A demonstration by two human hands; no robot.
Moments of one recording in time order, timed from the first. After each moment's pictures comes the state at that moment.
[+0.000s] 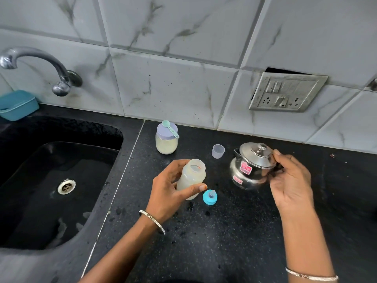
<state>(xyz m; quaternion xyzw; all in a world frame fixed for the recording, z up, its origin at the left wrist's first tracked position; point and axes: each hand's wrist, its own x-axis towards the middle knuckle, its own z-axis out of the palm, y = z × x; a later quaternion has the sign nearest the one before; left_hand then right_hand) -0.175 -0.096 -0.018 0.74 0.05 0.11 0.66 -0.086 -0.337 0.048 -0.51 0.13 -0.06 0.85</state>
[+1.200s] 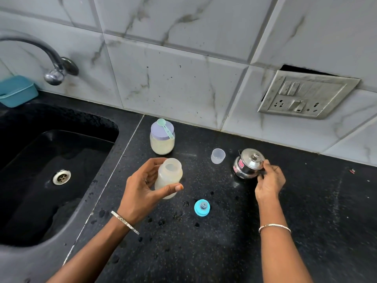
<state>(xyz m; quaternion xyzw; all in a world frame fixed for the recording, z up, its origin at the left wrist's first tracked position) -0.147 -0.081 -0.030 0.76 0.12 0.13 0.62 0.063 -0.372 -0.112 -0.53 0.25 -0.08 0.80</state>
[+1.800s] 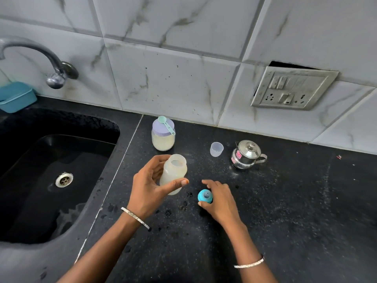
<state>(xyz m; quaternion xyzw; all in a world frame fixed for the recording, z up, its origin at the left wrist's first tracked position) -0.167 -0.085 -0.023 0.76 0.10 0.15 0.63 -0.087 -0.288 -0.096 -0.96 -0.13 0.16 0.18</state>
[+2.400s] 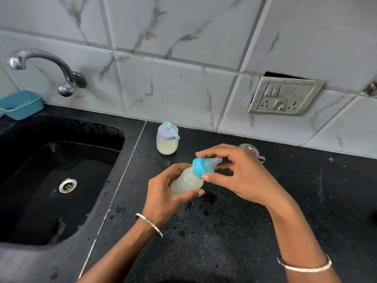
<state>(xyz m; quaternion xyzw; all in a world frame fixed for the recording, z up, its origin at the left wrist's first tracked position) -0.190 -0.097 -0.011 0.78 0.04 0.16 0.60 -0.113 -0.280 0.087 -0.84 -0.32 0.13 0.42</state>
